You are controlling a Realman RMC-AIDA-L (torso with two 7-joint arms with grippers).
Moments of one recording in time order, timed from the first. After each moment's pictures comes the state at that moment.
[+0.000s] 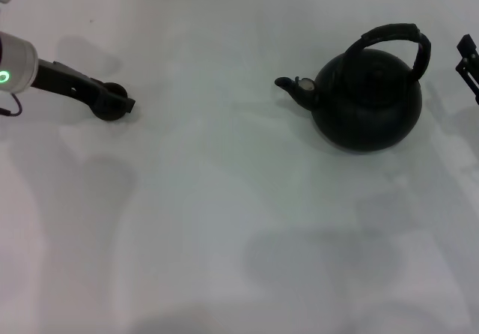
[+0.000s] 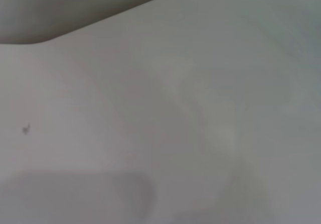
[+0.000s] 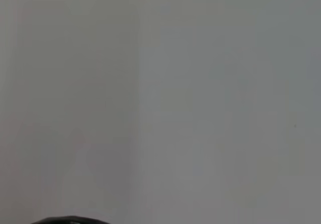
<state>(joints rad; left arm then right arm) -1.05 -2.08 2.85 -0.59 0.25 1.18 -1.68 0.22 2.02 -2.42 -0.24 0.79 -1.36 0.12</state>
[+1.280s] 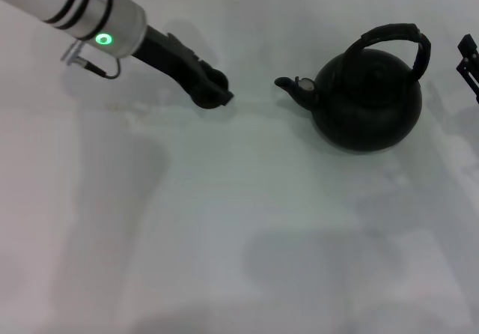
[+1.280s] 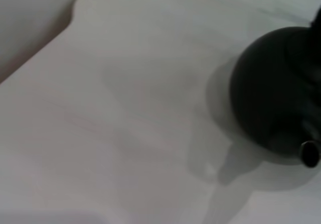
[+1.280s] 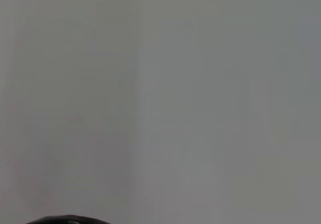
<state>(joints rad) -1.25 -2.08 2.85 -0.36 0.35 1.19 -1.62 0.22 2.02 -2.42 -0.23 0.79 -1.36 0.12</state>
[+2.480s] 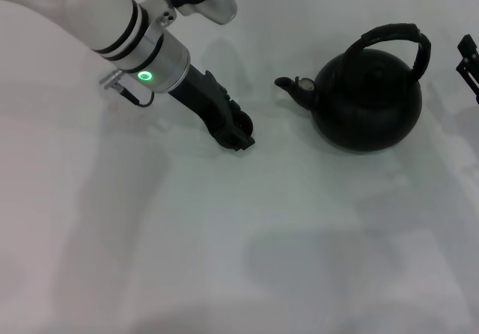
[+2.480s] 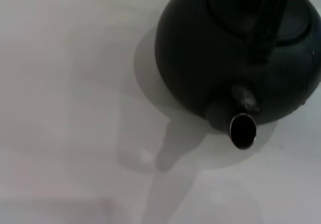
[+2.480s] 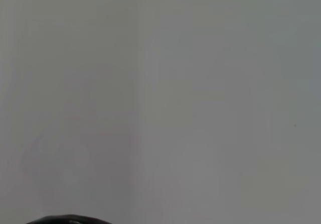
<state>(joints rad) -1.26 -2.08 2.85 -0.14 0.52 1.07 -1.61 0.22 2.02 -2.42 -0.23 0.78 -1.36 0.12</state>
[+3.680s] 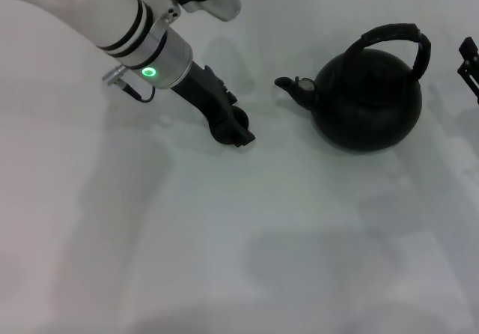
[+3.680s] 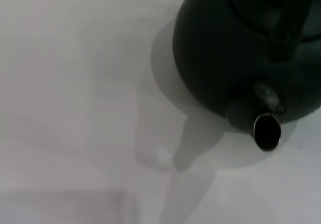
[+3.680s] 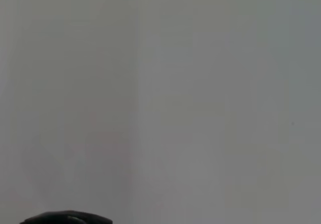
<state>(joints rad) -1.27 -2.08 2.85 -0.12 0.54 1.02 -1.65 0.22 2.02 -2.42 -0.23 0.78 -1.36 0.12</state>
